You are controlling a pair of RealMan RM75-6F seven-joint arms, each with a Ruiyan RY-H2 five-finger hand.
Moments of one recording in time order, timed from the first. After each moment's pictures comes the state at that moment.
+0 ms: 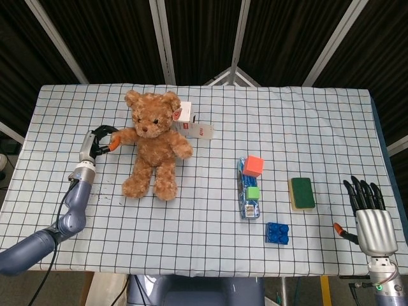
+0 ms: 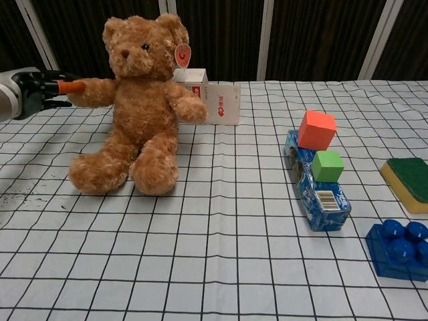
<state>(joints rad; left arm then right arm) -0.68 -1.65 -0.57 -1.07 0.80 0.69 -0.56 0.08 -1.21 0.08 -1.59 -1.53 1.53 -0.13</state>
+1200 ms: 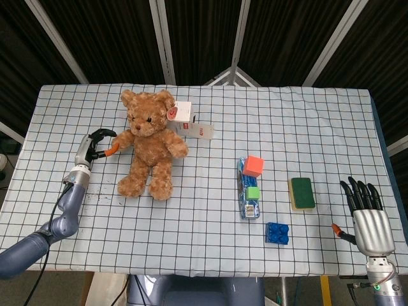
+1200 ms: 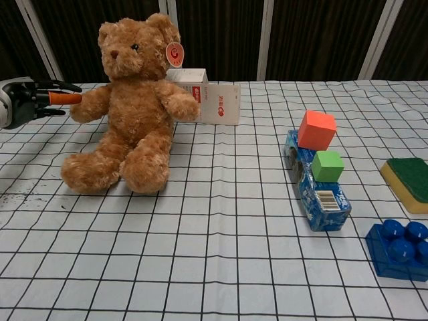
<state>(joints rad) -0.64 -1.64 -0.54 -1.00 0.96 0.61 -0.71 0.08 -1.21 0.08 -1.60 -1.53 1.52 -0.14</state>
